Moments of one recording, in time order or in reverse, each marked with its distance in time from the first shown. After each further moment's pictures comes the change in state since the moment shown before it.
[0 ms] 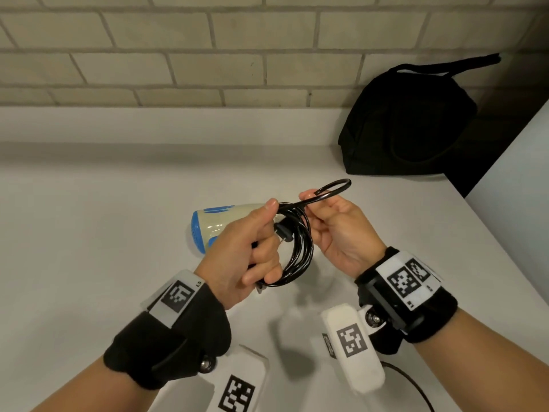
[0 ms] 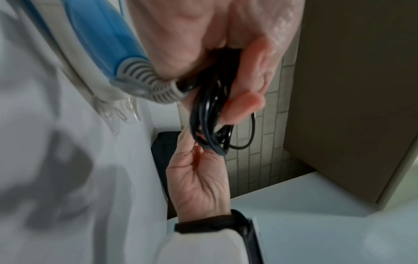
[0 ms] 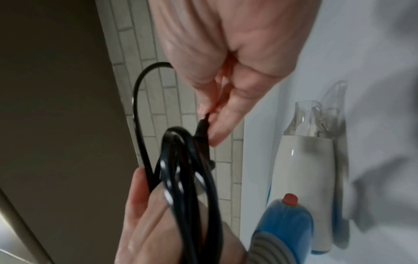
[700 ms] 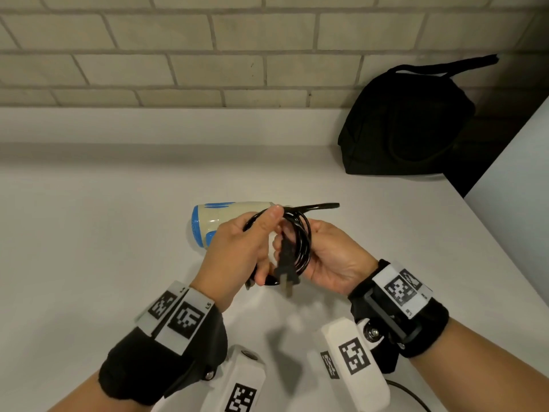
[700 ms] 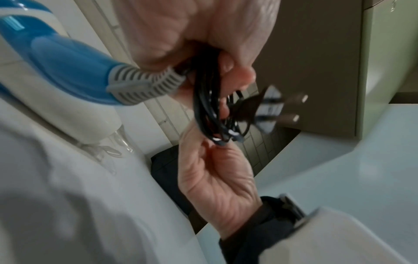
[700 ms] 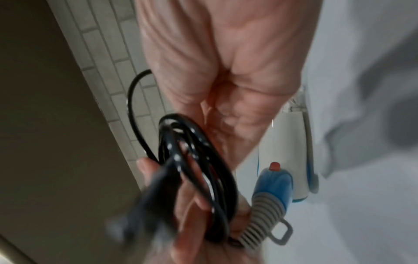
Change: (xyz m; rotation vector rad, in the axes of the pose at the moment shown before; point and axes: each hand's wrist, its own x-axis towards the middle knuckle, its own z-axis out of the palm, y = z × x) left_hand -0.008 -0.003 0.002 0.382 0.197 0.185; right_hand -0.015 0.012 0.005 0.032 -0.336 0.229
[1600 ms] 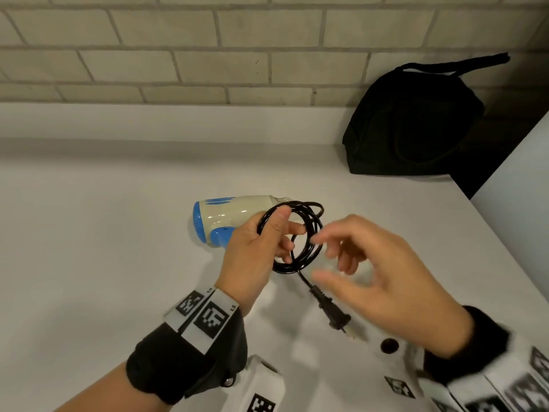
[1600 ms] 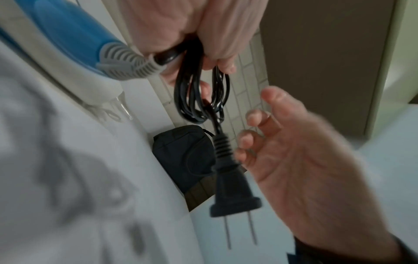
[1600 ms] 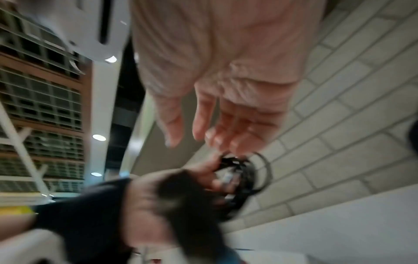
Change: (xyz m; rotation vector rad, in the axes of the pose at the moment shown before) left_hand 0.009 -0.014 0.018 -0.096 0.146 0.010; right_hand -0.076 -0.026 0.013 -1.263 0.186 -0.499
